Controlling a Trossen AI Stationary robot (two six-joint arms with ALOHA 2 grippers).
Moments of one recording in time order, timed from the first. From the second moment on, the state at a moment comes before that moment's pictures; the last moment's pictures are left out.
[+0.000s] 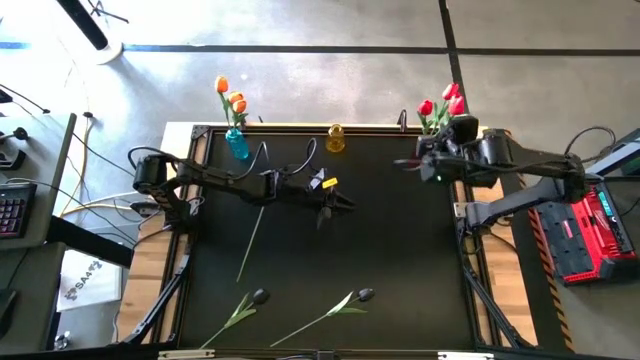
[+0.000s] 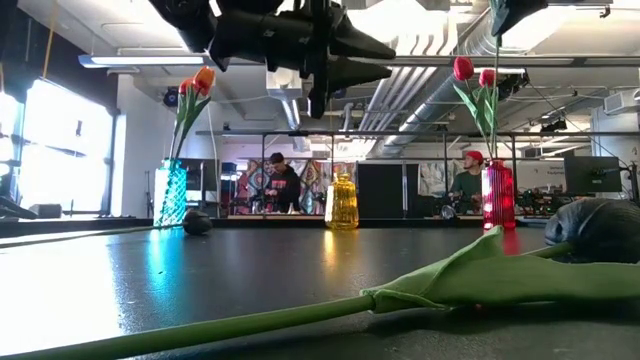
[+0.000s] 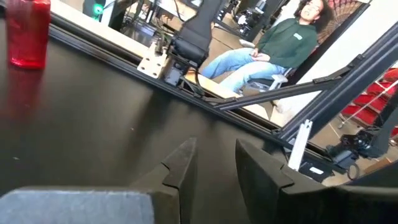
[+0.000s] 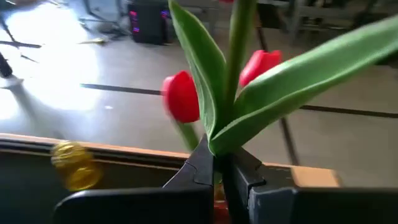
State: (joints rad) left arm 0.06 1.73 1.04 0.46 0.16 -0.46; right arm -0.01 1.15 1.40 -1.57 1.15 1.27
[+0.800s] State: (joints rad) left arm 0.16 1.73 1.04 0.46 0.21 -0.46; right arm -0.25 1.16 1.37 -1.42 1.13 1.10
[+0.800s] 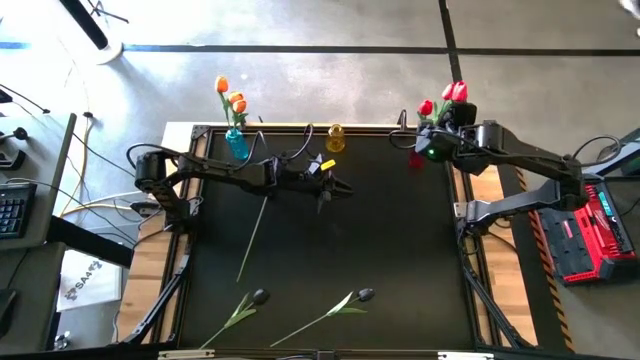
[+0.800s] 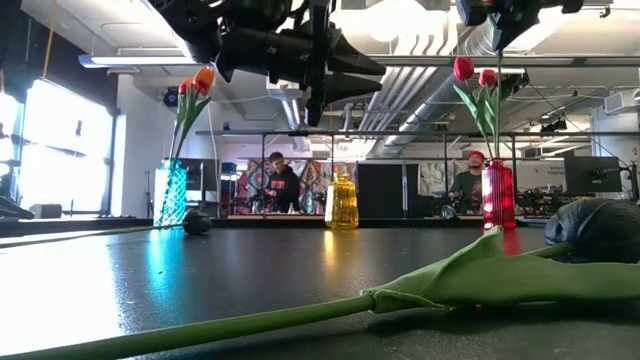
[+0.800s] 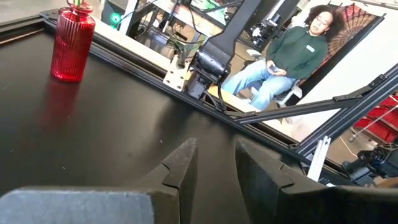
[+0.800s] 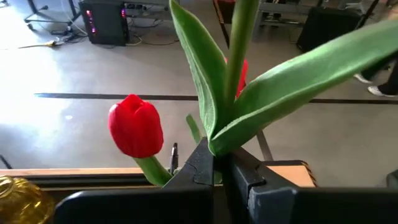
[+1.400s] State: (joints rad) left arm 0.16 1.73 1.04 0.46 0.21 -0.46; right arm -0.27 1.16 1.33 -1.36 1.03 1.10
